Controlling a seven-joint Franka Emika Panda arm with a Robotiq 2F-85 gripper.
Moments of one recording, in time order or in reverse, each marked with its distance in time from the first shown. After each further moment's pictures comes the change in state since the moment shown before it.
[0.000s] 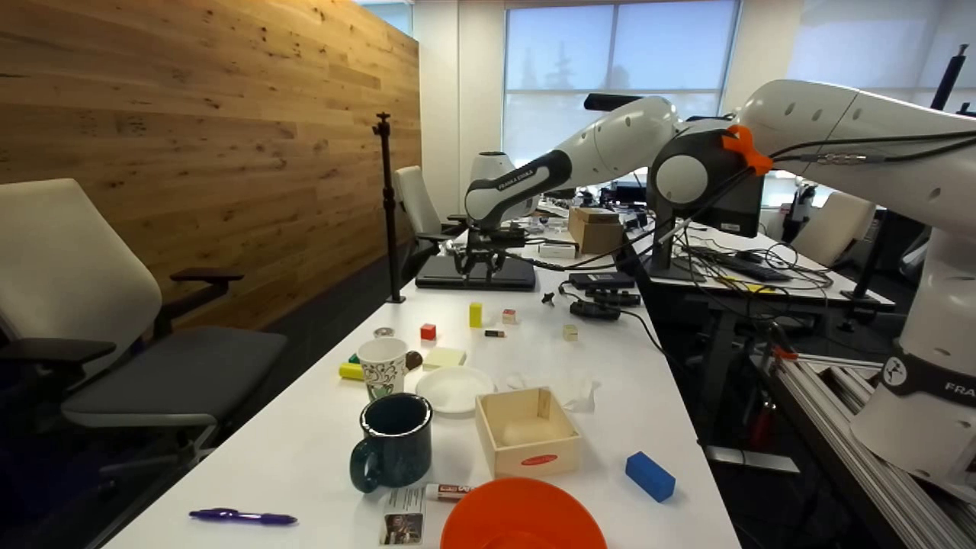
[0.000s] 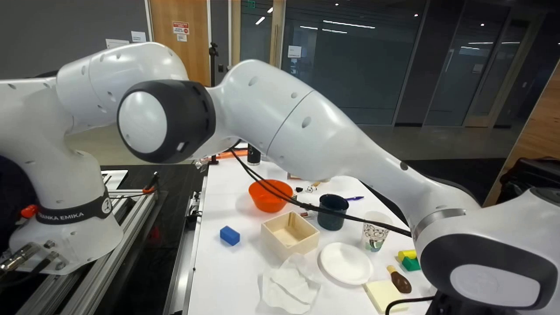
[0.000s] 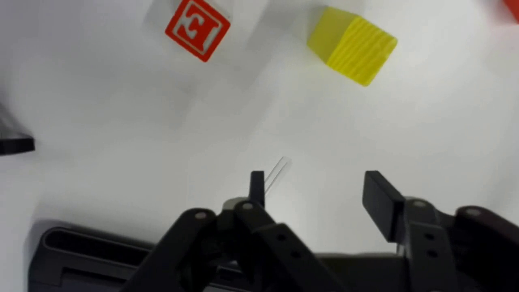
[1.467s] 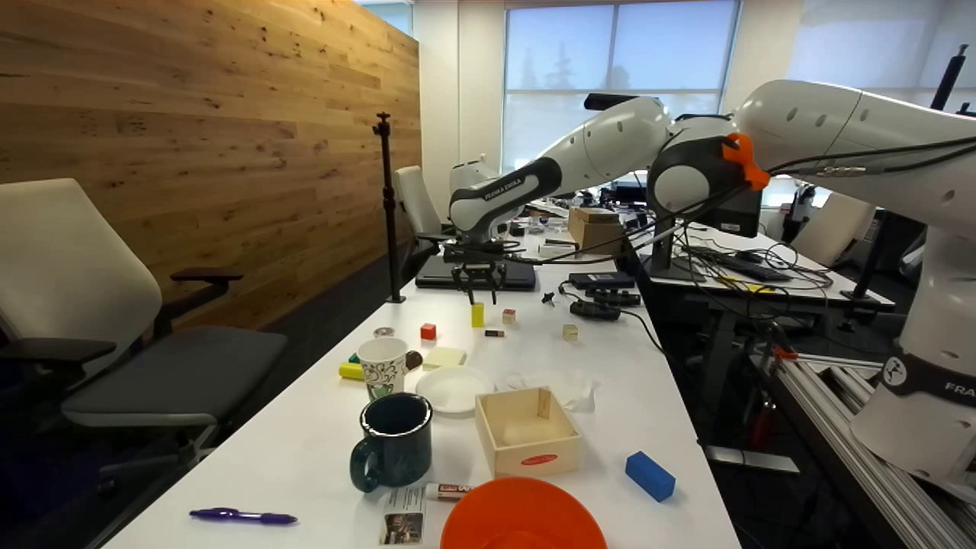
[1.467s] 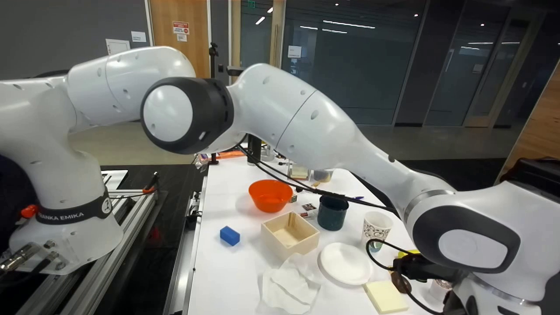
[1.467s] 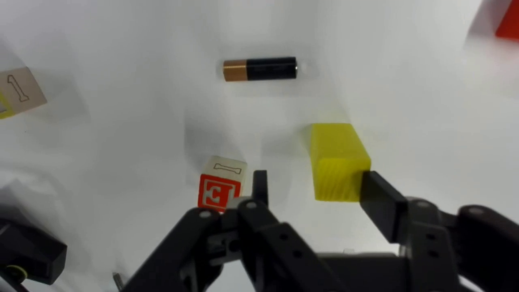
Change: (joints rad) arm 0.112 0.014 -0.089 0.001 0.001 -0.229 0.538
